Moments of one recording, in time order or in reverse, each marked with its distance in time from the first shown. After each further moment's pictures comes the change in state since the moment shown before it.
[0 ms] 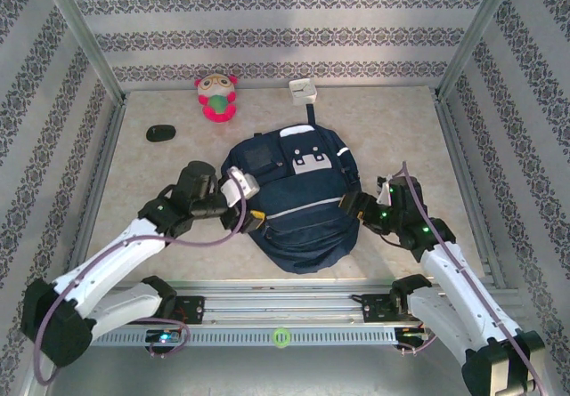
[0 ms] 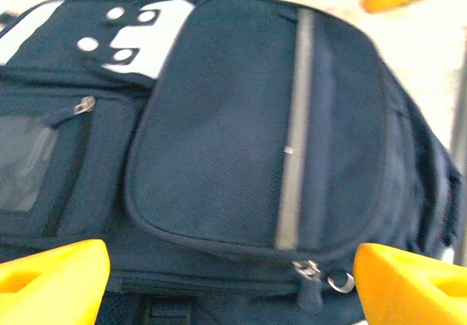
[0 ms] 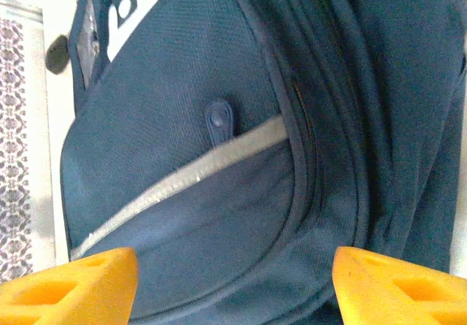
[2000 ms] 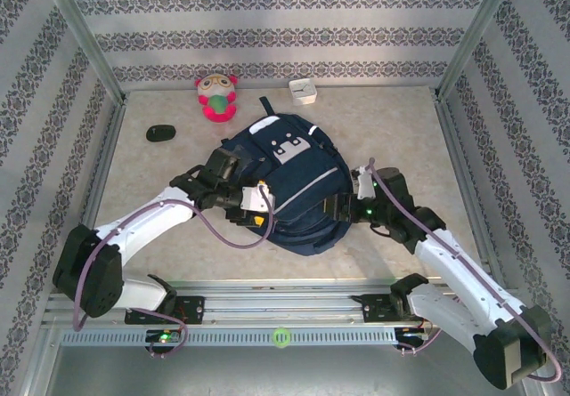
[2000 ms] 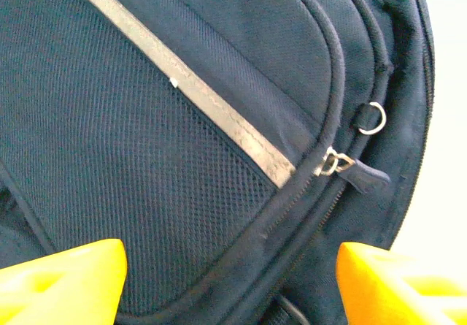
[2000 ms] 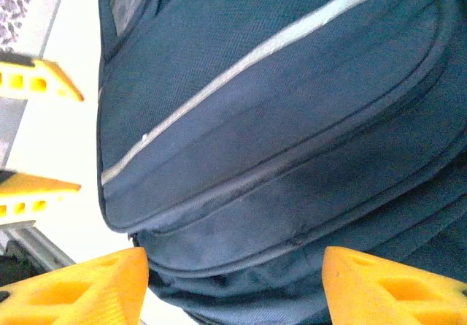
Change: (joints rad) left arm 0.004 0.316 0.137 -0.108 0.058 0.790; right arm 0.173 0.103 0.087 0.062 0.055 -0.299
